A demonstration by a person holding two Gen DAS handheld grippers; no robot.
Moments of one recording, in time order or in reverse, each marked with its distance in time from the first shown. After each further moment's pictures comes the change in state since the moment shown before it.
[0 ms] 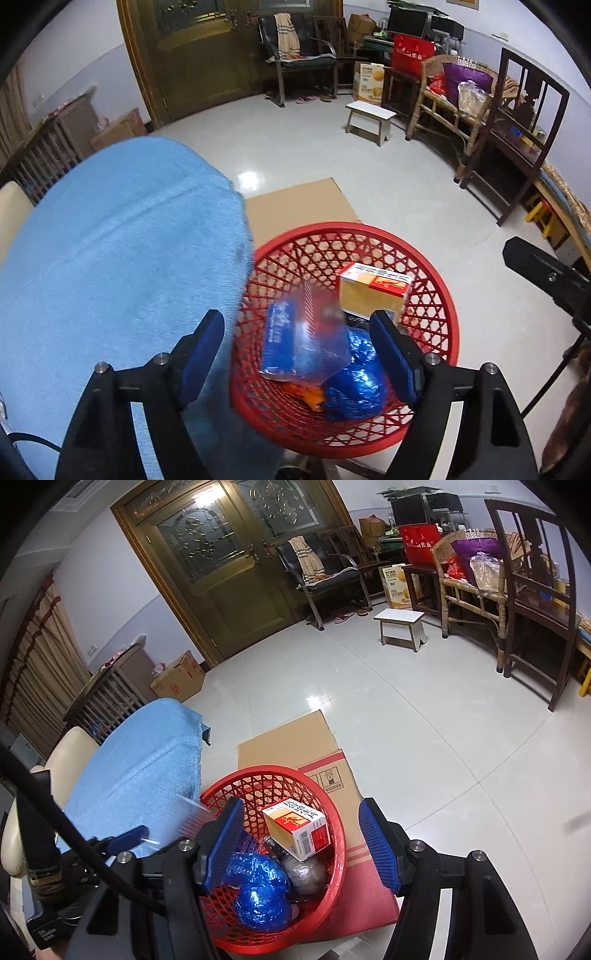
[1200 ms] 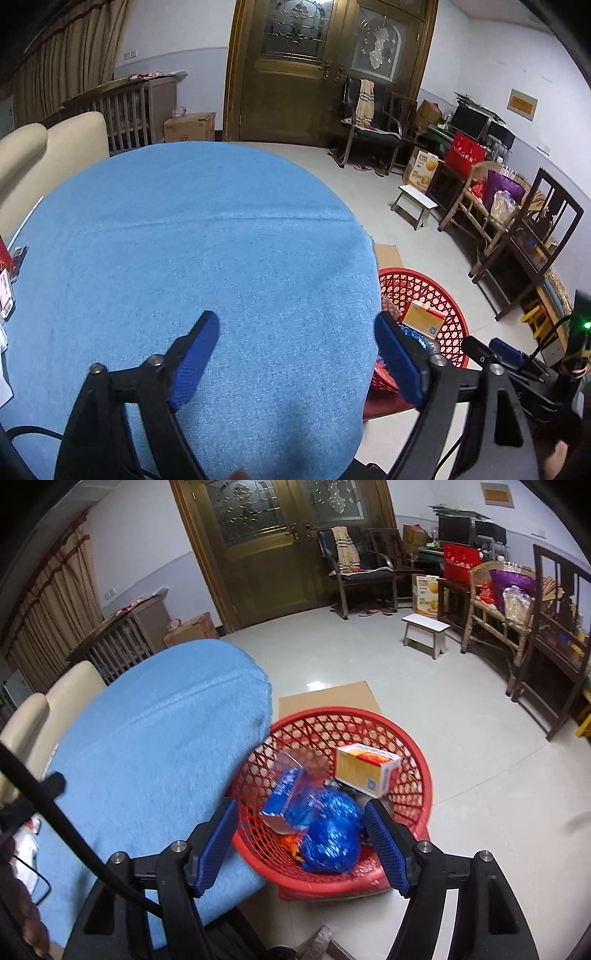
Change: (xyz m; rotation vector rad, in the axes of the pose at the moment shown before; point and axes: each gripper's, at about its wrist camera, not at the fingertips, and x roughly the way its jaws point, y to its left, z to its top) left arm -0.122 0.158 -0.094 -0.337 -0.230 0.007; right arm -0.013 0.119 -0.079 -0.193 0.058 -0.074
